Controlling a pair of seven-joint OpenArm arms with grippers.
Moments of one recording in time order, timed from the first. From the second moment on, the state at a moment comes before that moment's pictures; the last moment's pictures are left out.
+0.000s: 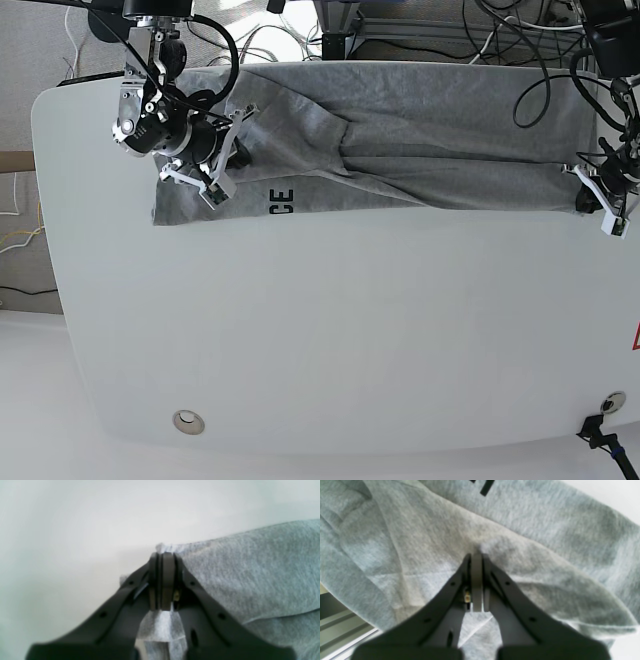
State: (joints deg) left arm 0.8 -32.2 -23.4 65.3 -15.1 -41.0 30.3; right arm -10.6 7.4 9.2 102.2 22.8 40.4 -65.7
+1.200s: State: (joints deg) left arm 22.2 -33.0 -32.0 89.1 -15.1 -41.4 30.5; right arm -10.6 7.3 9.2 102.2 22.8 40.4 -65.7
